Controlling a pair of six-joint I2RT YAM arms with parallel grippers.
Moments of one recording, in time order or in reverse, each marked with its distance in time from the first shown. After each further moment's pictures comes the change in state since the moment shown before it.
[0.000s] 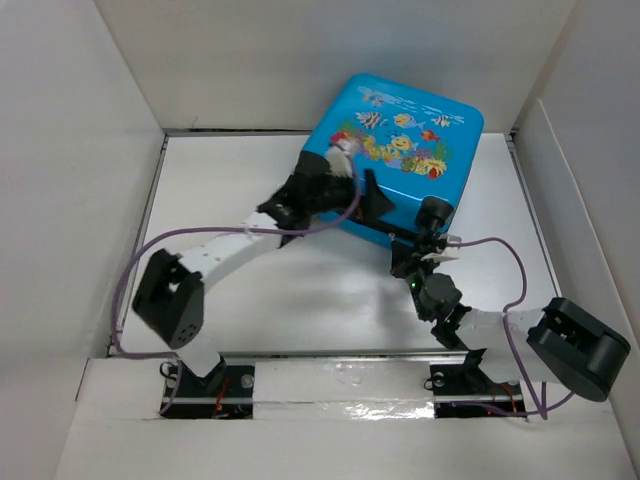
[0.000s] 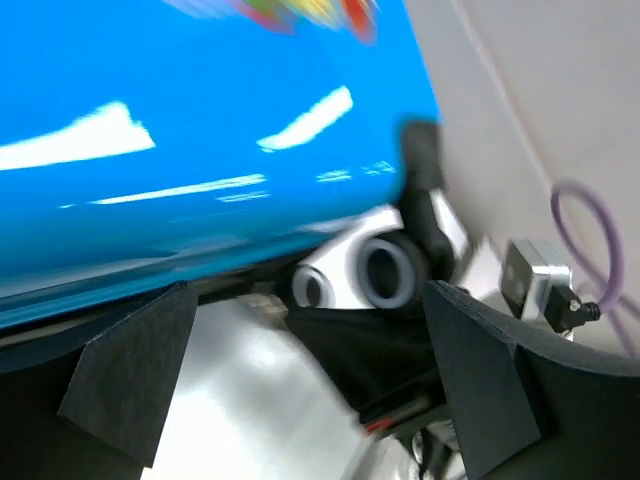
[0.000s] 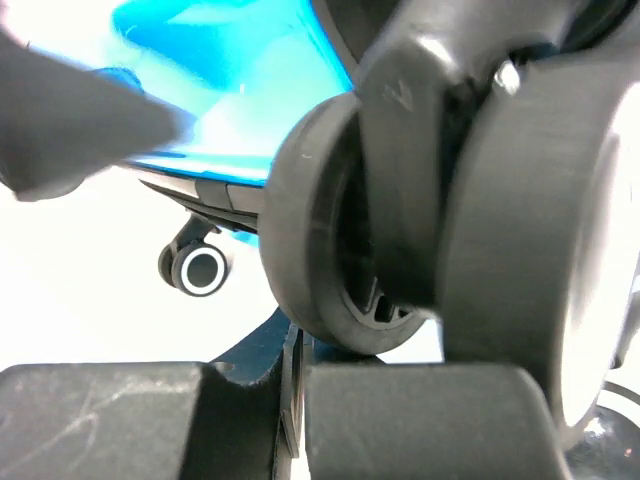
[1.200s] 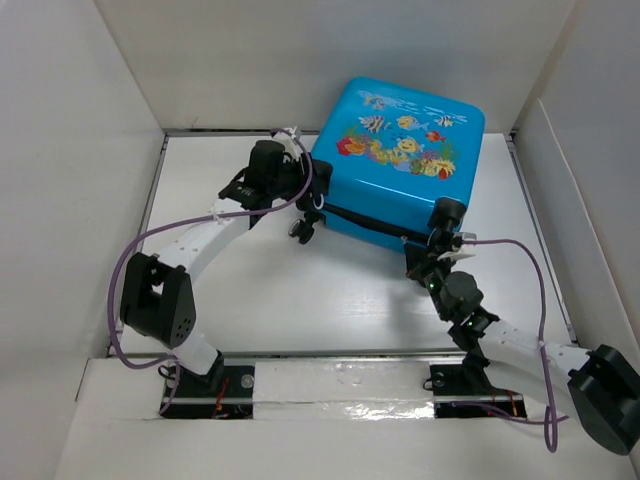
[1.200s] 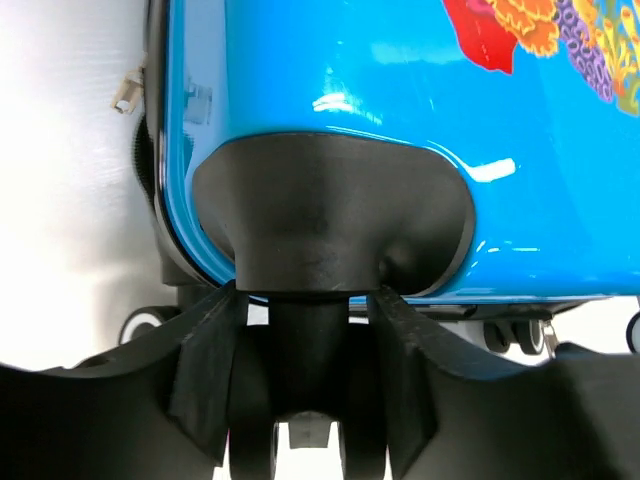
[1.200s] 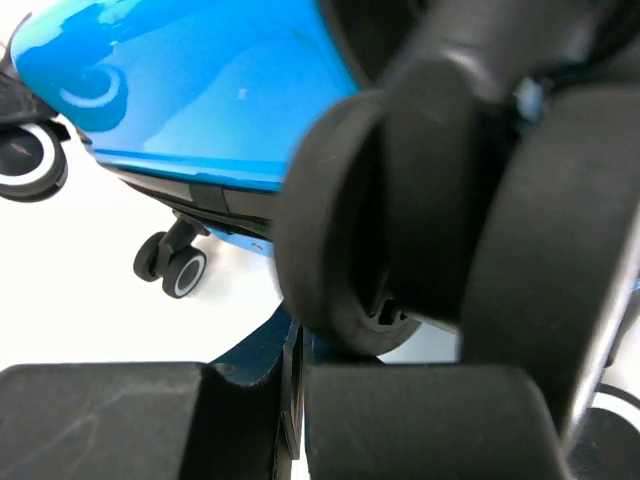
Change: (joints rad) left arm 0.336 -0.106 -0.067 -0.212 -0.156 0.121; right arm -0.154 -0.355 -0.040 -0.356 -0.254 -0.003
